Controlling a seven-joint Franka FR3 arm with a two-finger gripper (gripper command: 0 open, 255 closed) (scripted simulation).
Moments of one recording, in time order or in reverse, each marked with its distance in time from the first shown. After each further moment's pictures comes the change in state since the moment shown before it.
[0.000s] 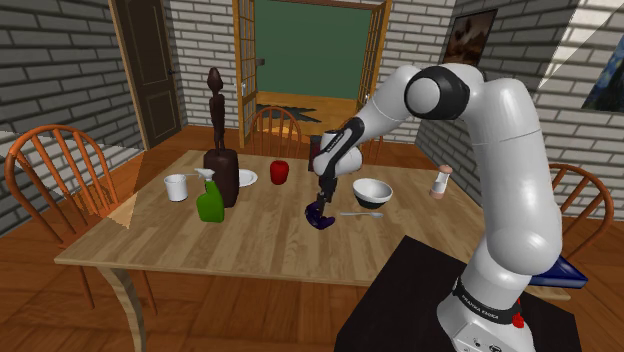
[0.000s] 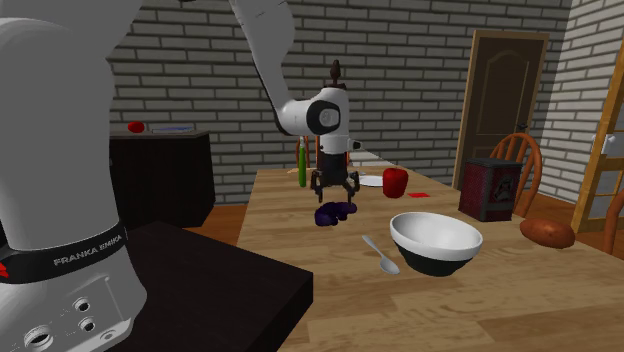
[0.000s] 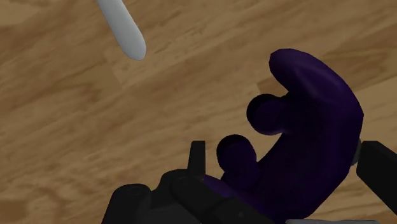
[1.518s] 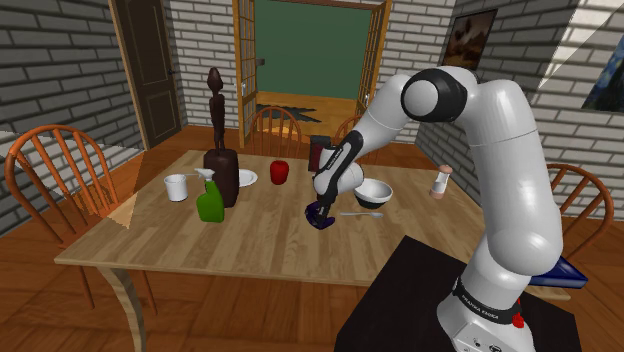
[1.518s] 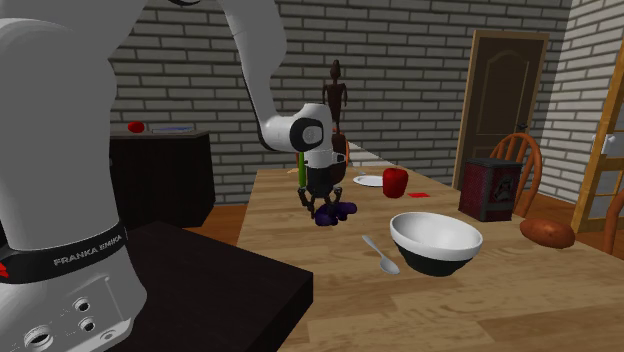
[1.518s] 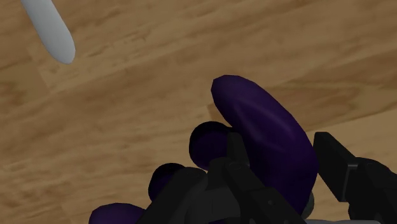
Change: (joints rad) arm 0.019 0.025 0.046 -0.116 -0.006 0.170 -0.053
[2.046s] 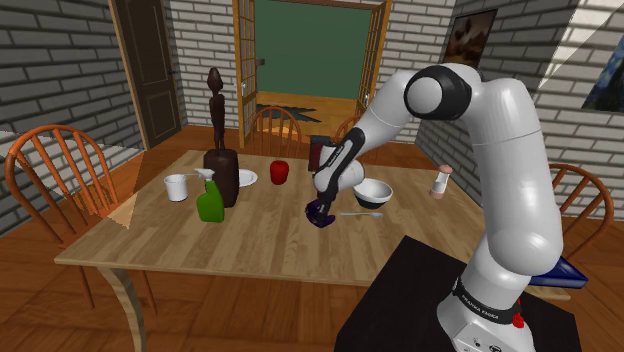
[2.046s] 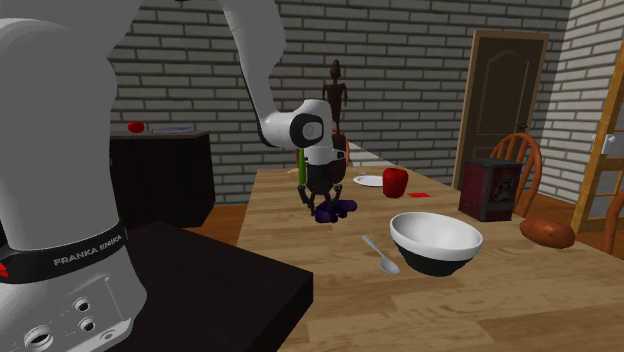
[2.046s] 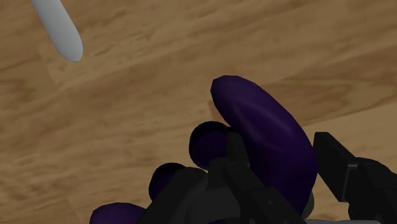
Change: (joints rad) arm 0.004 -0.026 -0.005 -0.007 -0.005 -0.019 0.003
